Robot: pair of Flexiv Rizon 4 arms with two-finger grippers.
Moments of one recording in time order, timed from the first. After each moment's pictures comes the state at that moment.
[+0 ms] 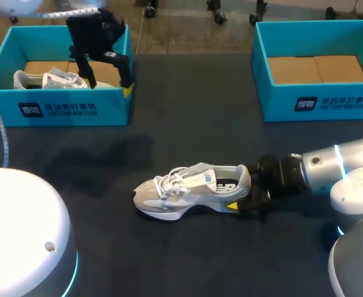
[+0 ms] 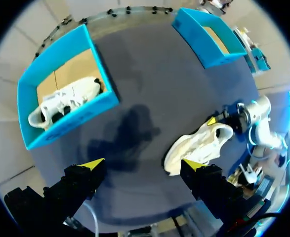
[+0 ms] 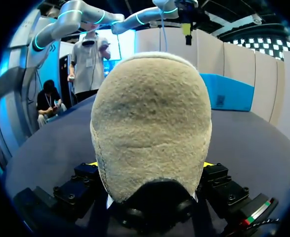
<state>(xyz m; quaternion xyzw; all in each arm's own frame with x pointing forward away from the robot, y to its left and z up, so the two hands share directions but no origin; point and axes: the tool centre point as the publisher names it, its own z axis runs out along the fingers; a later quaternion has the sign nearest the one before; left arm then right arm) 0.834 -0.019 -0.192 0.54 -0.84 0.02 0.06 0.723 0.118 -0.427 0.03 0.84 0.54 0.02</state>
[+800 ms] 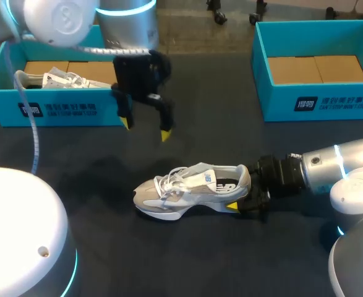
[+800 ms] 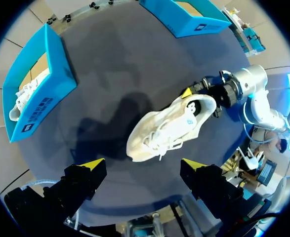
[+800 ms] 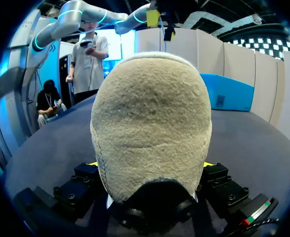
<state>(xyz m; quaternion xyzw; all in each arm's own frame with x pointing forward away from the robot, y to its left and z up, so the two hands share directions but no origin) 0.734 -0.101 -0.219 0.49 -0.87 -0.02 0.08 0.723 0.118 -0.427 0.03 0.84 0.54 0.02</state>
